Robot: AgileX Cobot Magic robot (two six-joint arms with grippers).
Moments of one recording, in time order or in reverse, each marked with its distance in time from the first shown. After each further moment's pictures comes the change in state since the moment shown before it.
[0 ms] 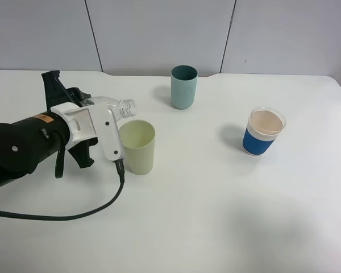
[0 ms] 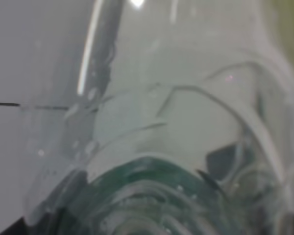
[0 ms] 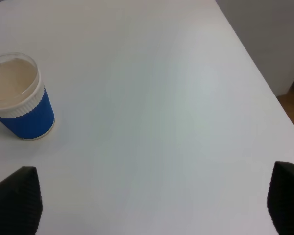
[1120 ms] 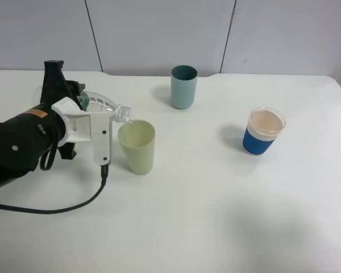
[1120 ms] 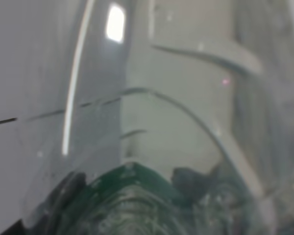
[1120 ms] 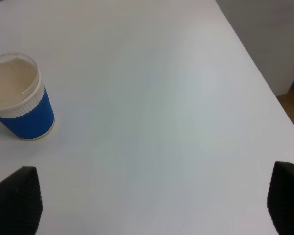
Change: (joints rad) left arm -0.001 0.000 0.000 -0.032 -0.122 0.331; right arm 0.000 0.000 0.000 0.000 0.000 0.000
